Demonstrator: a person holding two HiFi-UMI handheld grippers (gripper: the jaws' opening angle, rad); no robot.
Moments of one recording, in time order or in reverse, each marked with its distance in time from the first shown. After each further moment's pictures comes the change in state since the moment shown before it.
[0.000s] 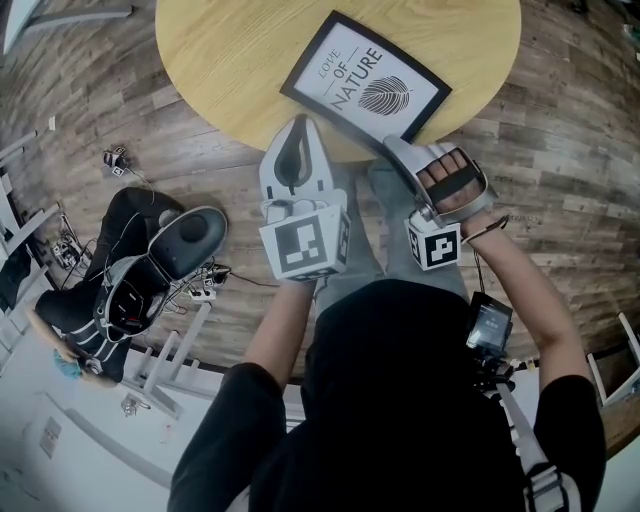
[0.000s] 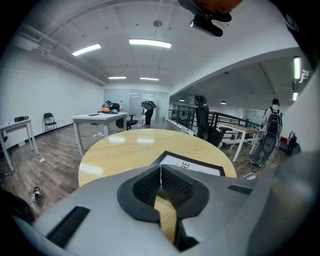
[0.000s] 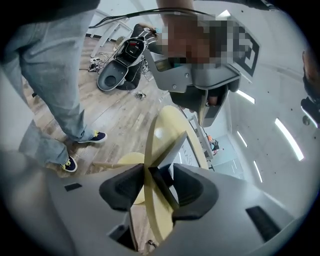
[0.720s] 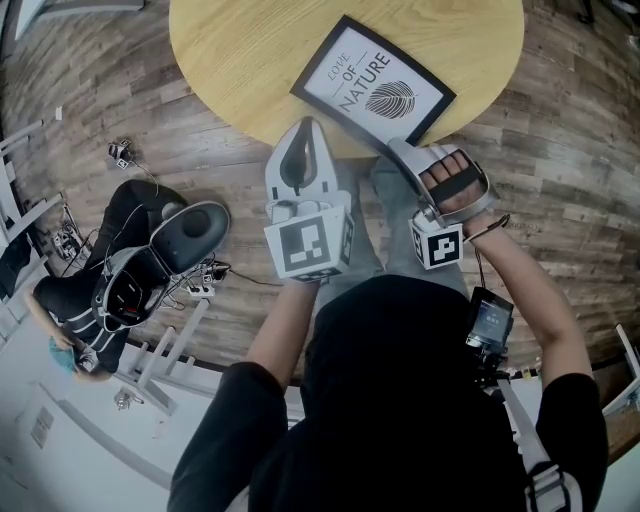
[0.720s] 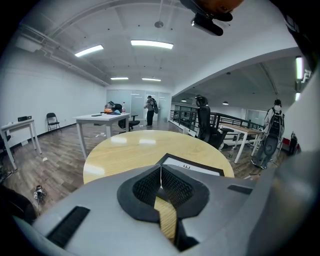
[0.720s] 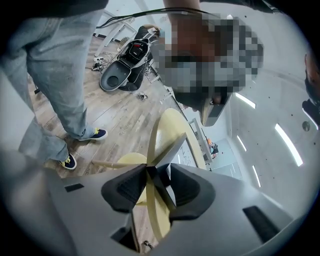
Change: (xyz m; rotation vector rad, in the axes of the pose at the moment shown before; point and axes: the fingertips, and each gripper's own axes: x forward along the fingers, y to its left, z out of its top) left arm -0.008 0.002 0.007 -0.017 0.002 0.026; right arm -0.002 -0.004 0.000 -0.035 -0.019 -0.007
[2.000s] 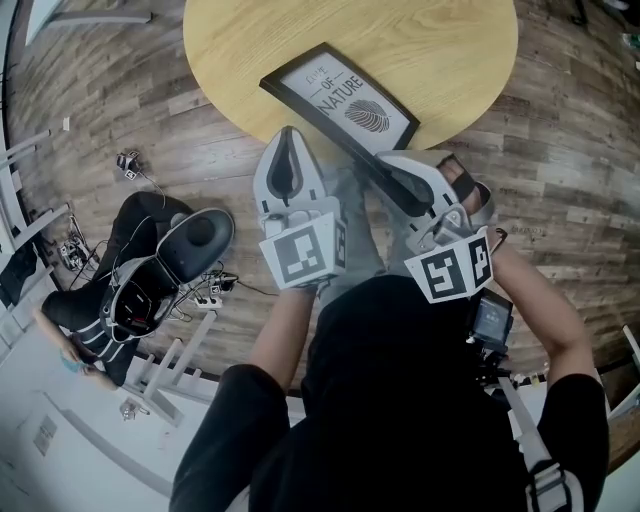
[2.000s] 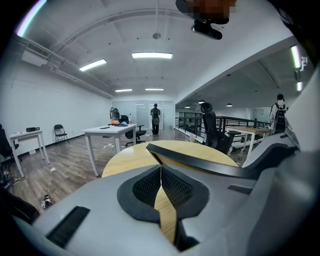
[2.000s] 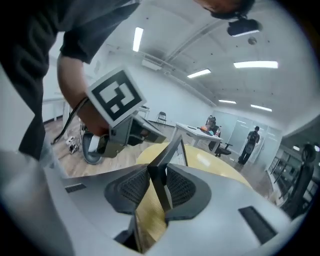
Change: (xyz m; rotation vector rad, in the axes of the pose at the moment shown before) left arm -0.023 0.030 0.029 0.033 -0.090 0.108; right arm -0.042 -0.108 0.050 0.777 -0.286 0.097
